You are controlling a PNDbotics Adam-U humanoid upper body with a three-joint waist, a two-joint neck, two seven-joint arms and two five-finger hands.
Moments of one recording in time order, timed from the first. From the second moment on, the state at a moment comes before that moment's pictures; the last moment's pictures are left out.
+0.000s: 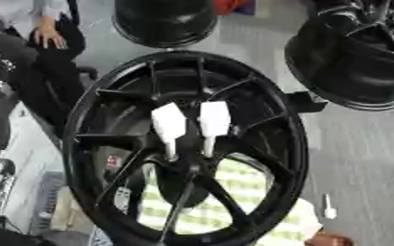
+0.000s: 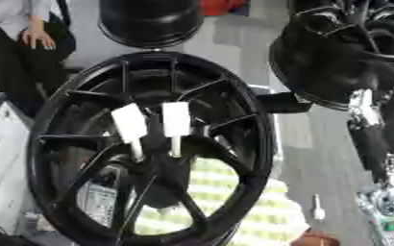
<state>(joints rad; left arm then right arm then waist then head) -0.17 0.32 0.00 -1.98 0.09 -0.20 0.22 -0.05 -0.34 0.10 -1.98 0.17 -0.03 -0.52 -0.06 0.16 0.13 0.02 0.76</state>
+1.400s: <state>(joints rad) -0.17 0.32 0.00 -1.98 0.09 -0.20 0.23 -0.04 -0.52 0.09 -1.98 0.22 -0.04 -0.48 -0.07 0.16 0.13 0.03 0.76</state>
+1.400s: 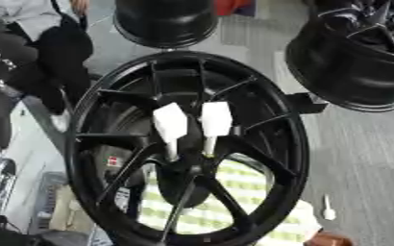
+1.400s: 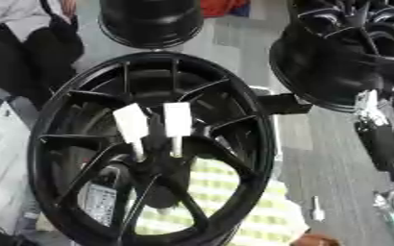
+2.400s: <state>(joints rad) -0.58 0.90 -0.14 -1.98 -0.17 -0.27 -0.20 -0.03 -0.56 0.07 -1.98 0.24 -0.03 -0.49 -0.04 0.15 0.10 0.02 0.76</state>
